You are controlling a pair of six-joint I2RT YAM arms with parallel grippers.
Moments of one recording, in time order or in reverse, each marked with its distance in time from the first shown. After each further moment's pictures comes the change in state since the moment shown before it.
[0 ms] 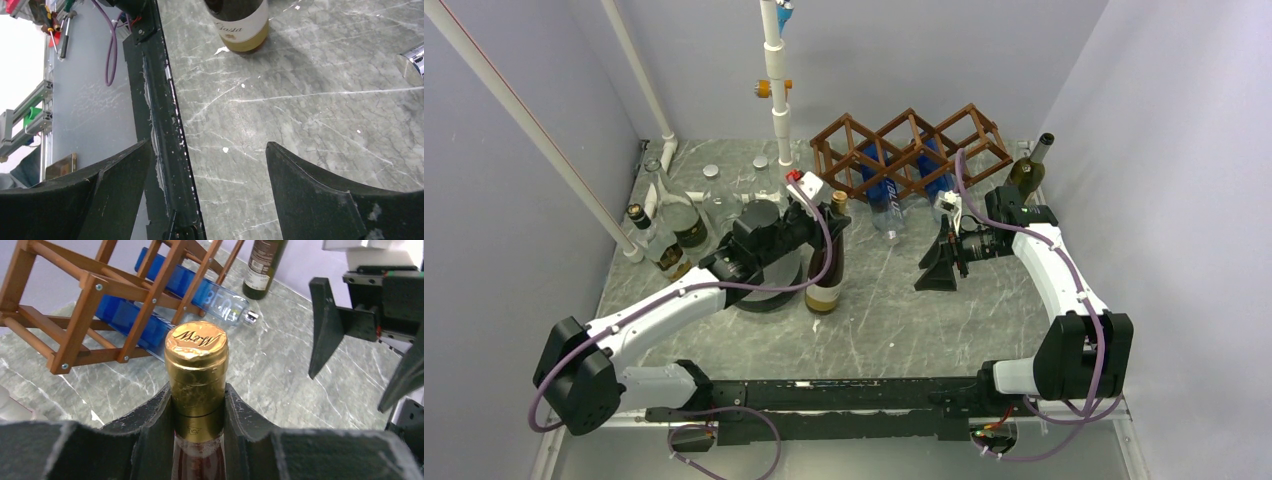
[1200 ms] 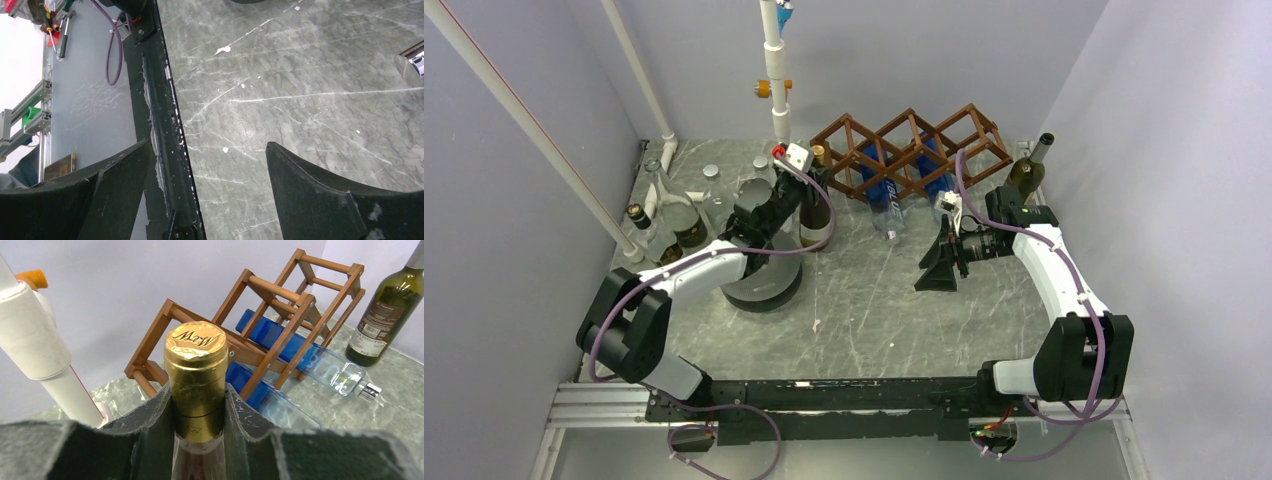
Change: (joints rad) left arm 0.192 0.298 0.041 0.485 -0.095 0.127; right arm 0.000 -0.006 0.000 0.000 0.000 0.000
